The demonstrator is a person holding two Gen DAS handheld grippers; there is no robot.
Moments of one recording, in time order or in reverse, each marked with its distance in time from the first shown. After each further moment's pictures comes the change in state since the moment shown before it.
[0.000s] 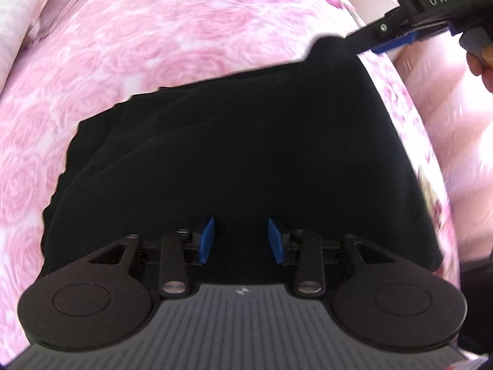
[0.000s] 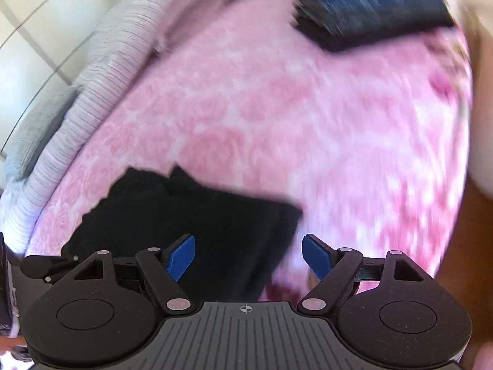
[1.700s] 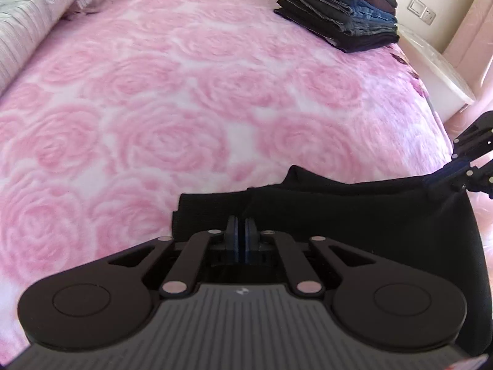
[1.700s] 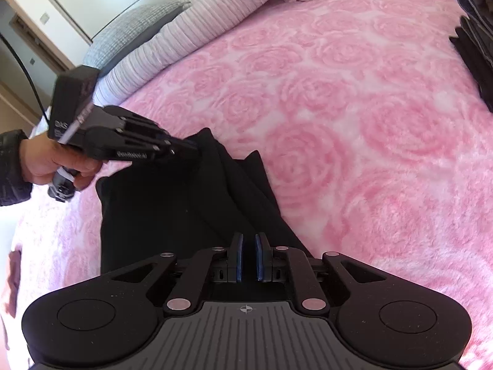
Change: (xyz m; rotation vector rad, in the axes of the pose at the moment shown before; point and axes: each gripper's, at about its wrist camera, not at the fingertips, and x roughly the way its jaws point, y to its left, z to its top) left arm 0.045 0.147 0.053 -0.198 -0.093 -0.048; right arm 0.086 0.019 0.063 -0.378 0.262 0.300
